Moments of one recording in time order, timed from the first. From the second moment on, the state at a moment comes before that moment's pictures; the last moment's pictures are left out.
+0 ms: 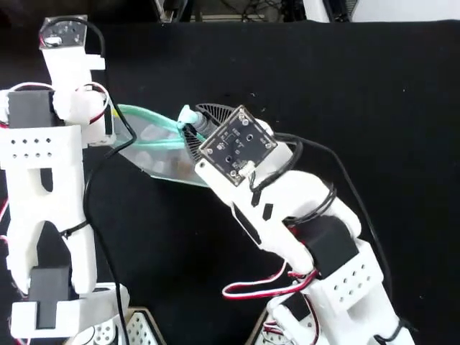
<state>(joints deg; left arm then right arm) -7.7 -11.9 -19.2 100.4 1.7 -33.2 -52.7 28.3 48.0 22.8</state>
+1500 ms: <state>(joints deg) -7.5 -44.4 30.2 48.4 8.7 -38.8 -52.7 29.0 46.5 22.8</state>
